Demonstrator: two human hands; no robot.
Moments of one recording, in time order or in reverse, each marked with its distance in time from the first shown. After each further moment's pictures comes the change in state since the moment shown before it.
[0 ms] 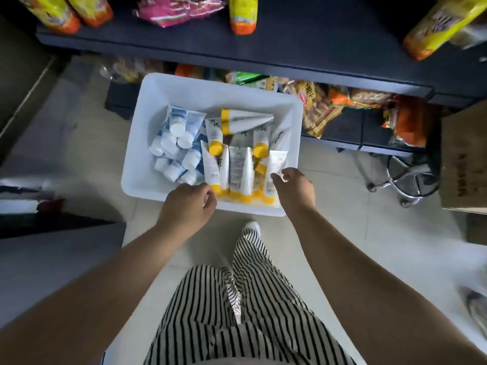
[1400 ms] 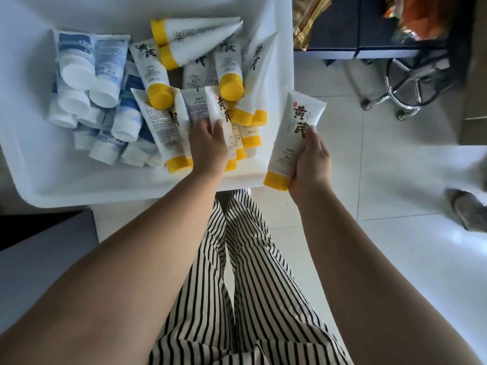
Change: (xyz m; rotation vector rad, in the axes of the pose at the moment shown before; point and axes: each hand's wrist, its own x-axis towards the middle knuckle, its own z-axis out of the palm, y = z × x) left_hand 0.120 0.027 0.149 -0.689 -0.013 -0.456; right_hand 0.049 0.058 0.061 1.256 0.270 0.464
